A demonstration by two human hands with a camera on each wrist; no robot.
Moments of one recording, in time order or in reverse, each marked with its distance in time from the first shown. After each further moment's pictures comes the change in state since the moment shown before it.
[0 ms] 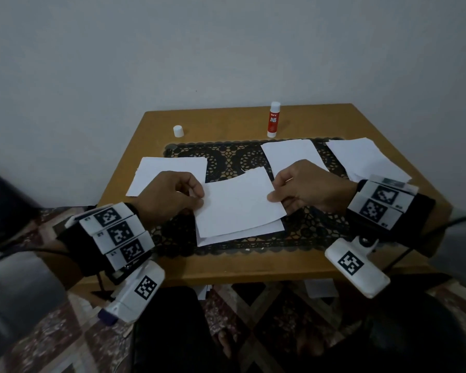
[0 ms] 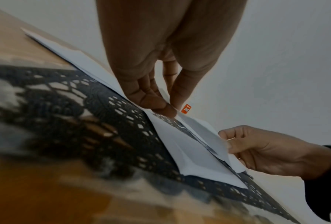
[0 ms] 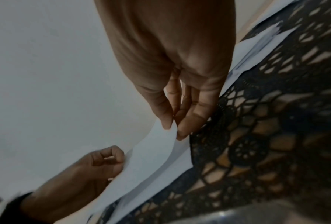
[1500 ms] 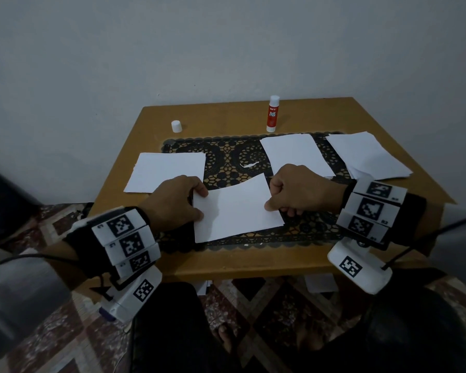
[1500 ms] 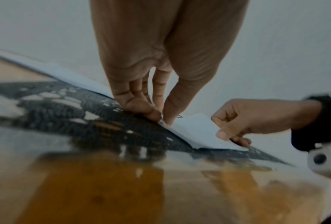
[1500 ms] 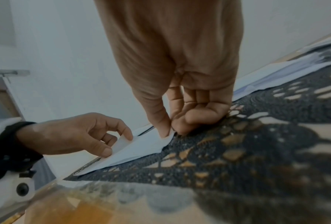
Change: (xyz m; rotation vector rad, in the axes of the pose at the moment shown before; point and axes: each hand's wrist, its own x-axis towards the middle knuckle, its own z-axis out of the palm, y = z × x) left_hand -0.001 0.000 0.011 0.394 -0.121 -0.007; right_hand 0.005 0.003 0.011 -0.601 0.009 -0.112
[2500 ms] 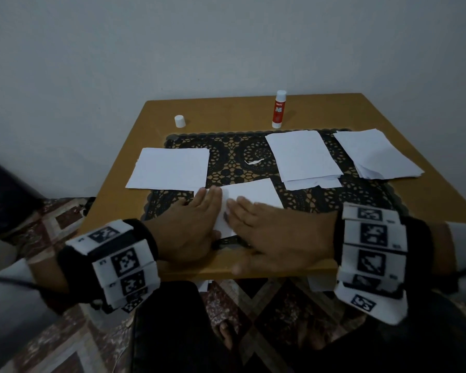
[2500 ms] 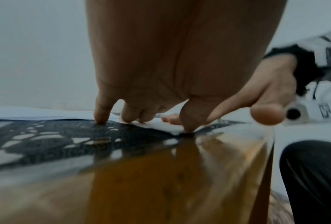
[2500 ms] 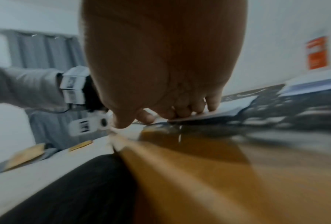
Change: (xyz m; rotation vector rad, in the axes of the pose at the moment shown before) left_hand -0.034 0.028 0.009 0.508 -0.423 0.094; right_hand -0.032 -0.032 0.041 -0.711 -0.434 -0.399
